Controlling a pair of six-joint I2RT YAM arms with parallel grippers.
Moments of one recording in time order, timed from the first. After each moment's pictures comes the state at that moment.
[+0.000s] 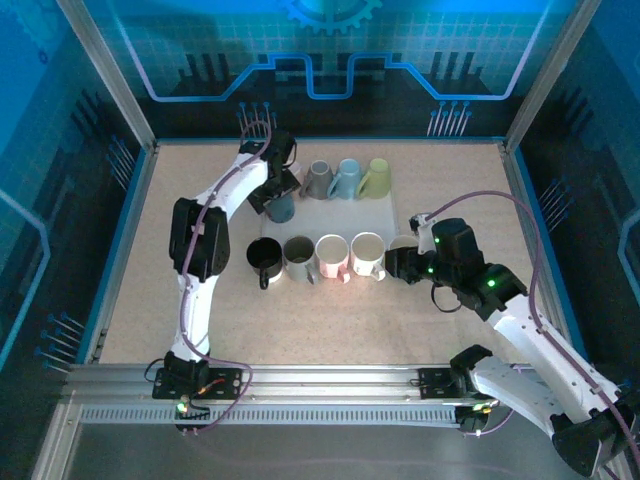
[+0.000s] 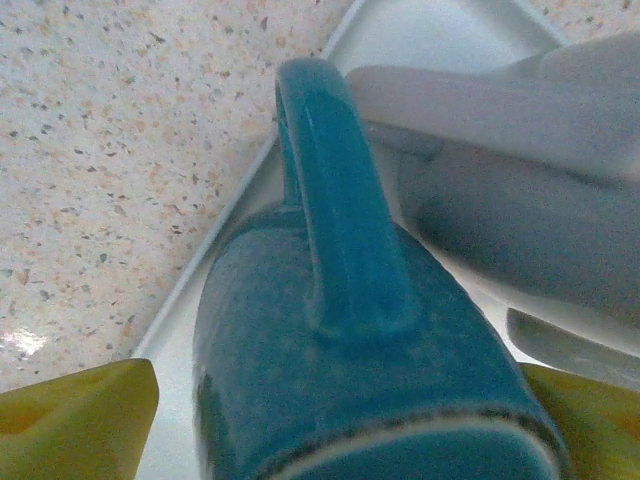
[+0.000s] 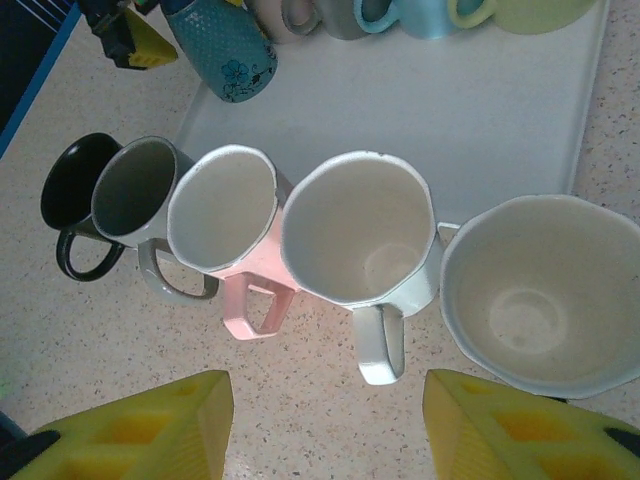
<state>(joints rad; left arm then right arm) -0.28 2.25 1.99 -1.03 -0.13 -0.99 0.48 0.85 0.82 -0.66 -0.15 0.38</state>
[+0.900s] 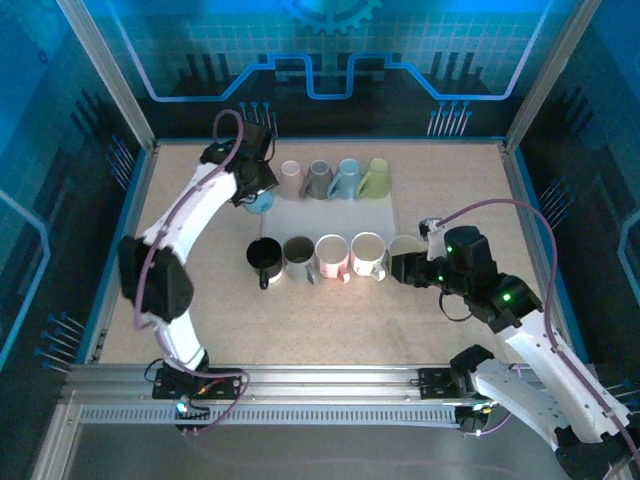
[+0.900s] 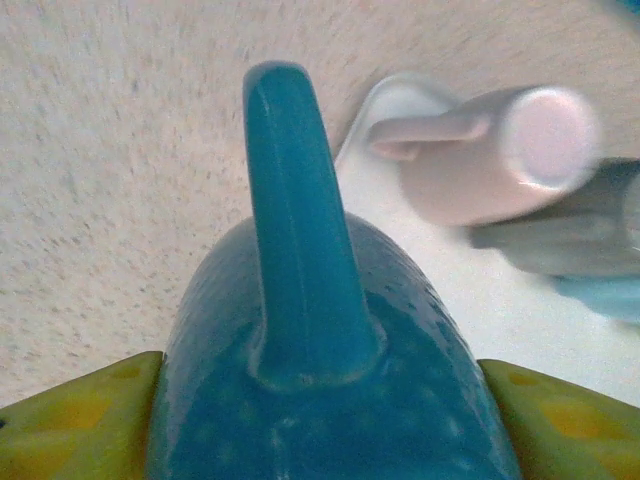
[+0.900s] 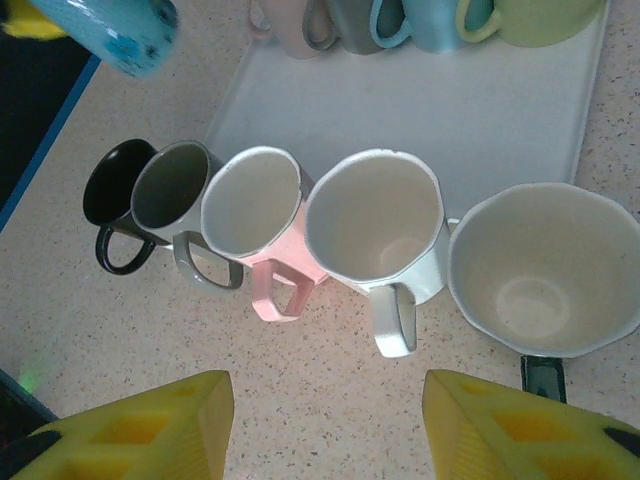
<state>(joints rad) -0.32 1.74 1.71 -1.01 -0.26 -0.83 0.48 0.74 0.83 -0.73 -0.16 0.40</state>
